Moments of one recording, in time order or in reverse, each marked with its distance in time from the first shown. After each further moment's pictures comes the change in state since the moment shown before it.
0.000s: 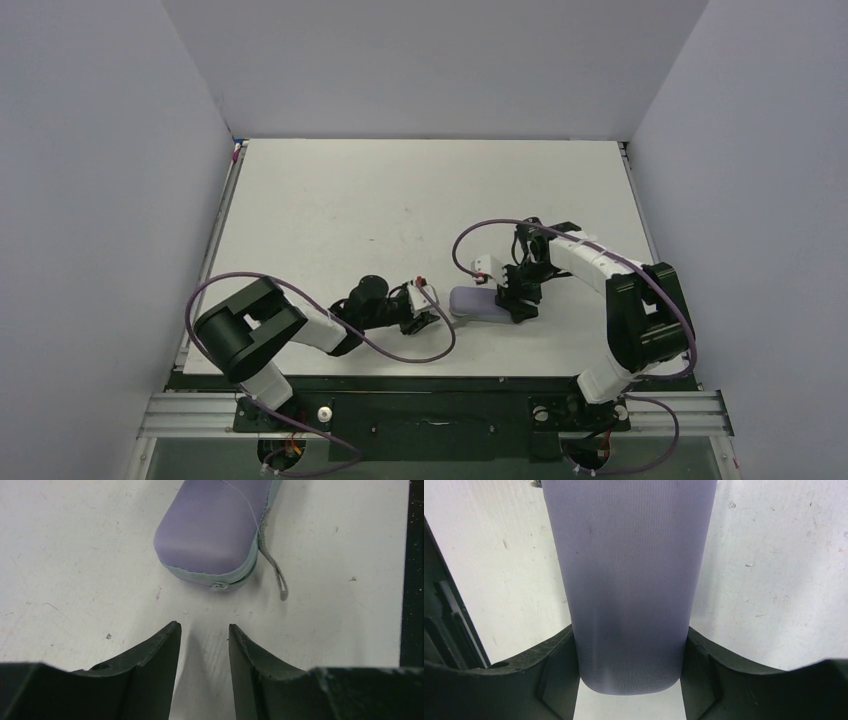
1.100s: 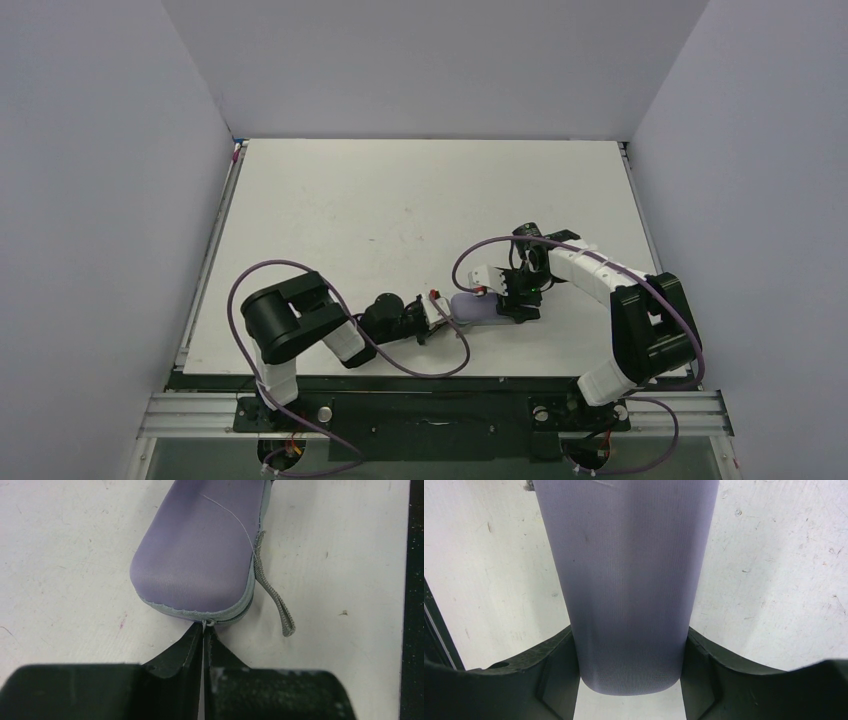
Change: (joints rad) left arm -0.140 0.238 0.006 0.316 -0.157 -0.085; right arm 0.051 -0.072 -0.071 0.064 0.077 -0.108
